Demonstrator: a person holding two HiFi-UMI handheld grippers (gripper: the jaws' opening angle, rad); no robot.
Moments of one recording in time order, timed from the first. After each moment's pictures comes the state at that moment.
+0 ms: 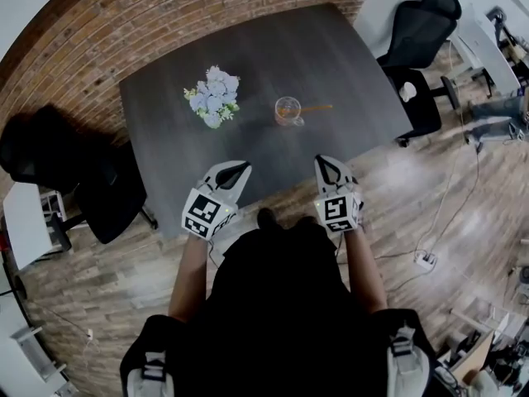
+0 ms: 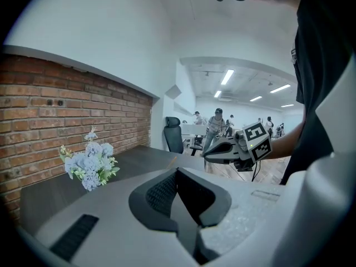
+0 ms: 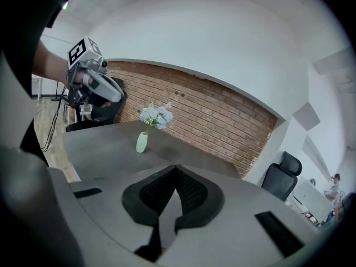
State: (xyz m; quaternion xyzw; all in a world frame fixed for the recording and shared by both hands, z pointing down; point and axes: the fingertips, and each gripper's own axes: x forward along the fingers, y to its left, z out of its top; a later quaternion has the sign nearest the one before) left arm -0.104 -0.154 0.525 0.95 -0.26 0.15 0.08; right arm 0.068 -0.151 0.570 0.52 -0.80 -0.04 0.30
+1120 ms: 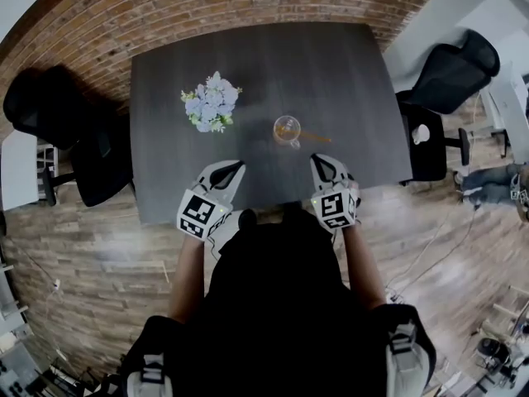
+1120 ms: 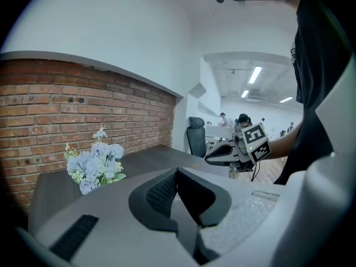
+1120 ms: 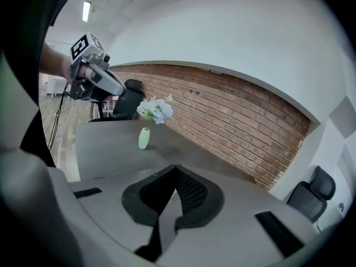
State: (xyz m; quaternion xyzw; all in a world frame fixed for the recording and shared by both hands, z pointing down) left arm -0.067 -0.212 0.526 0.90 -0.38 0.15 0.12; right arm 0.106 -0.253 0.585 0.39 -0.86 -0.07 0.32
